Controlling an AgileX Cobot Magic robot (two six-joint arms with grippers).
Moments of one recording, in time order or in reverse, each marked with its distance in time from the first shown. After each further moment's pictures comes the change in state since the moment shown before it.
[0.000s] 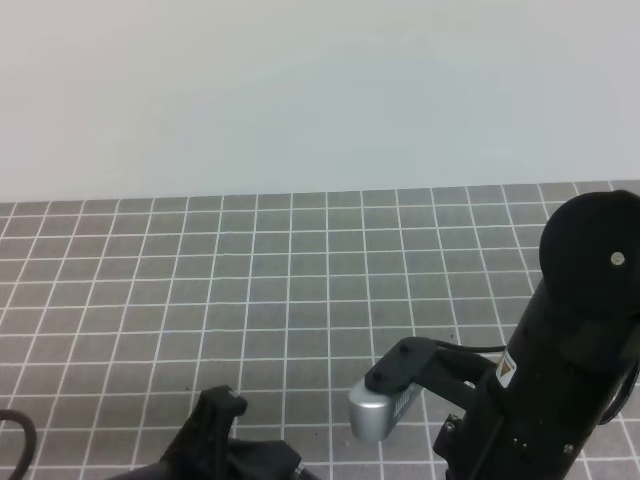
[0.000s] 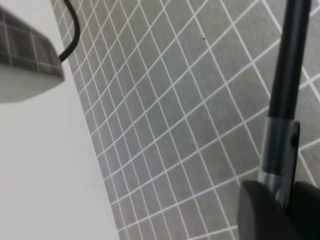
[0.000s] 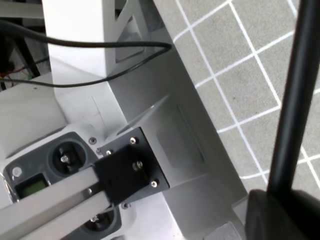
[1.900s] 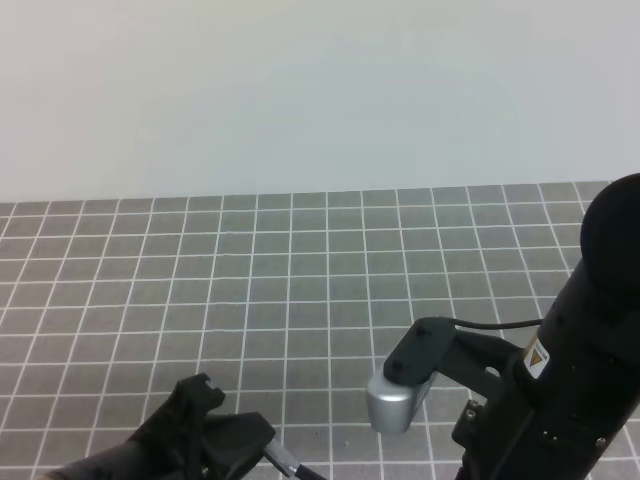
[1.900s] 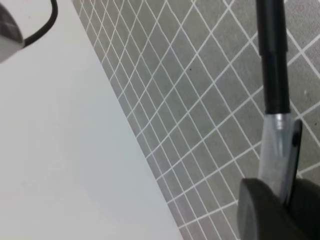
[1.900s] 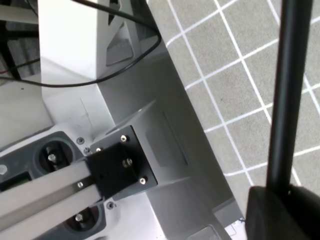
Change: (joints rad) left arm 0.096 -0.068 0.000 0.100 0.015 0.105; right arm 0.000 -0.072 0.000 -0.072 0.111 0.001
